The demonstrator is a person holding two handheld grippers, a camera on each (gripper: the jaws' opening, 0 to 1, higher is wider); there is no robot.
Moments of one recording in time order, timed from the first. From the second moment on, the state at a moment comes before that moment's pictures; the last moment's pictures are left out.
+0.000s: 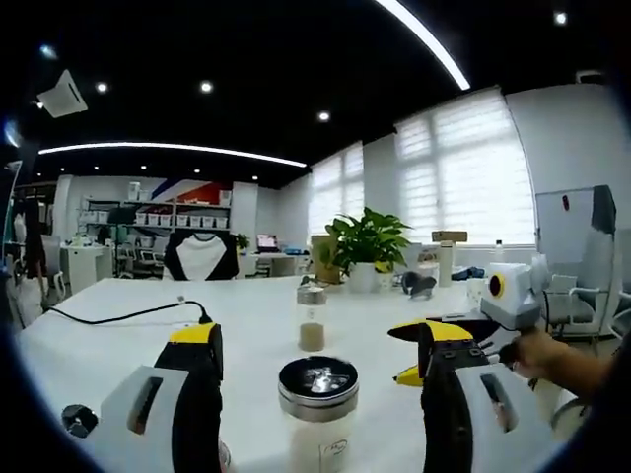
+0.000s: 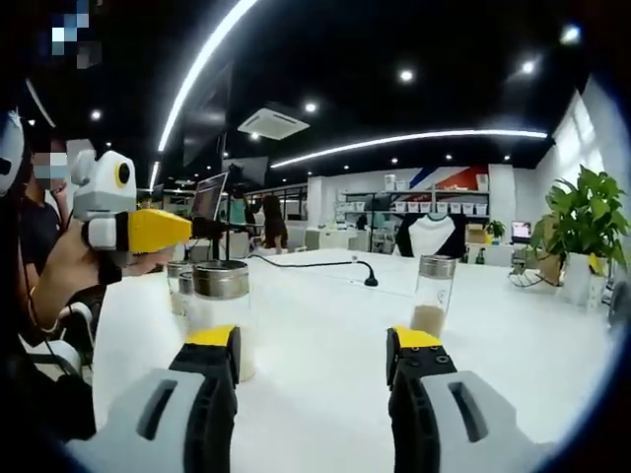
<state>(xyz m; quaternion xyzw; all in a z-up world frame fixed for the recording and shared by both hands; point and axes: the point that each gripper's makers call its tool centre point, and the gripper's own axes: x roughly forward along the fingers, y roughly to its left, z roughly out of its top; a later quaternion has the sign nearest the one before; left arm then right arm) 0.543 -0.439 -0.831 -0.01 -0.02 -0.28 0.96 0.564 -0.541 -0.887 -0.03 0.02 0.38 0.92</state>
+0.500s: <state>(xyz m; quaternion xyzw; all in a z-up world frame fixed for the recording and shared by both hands) 0.531 -0.442 -0.834 0.00 -0.02 -0.31 0.95 0.615 -0.550 -0.879 -0.04 0.03 0.34 0.94</state>
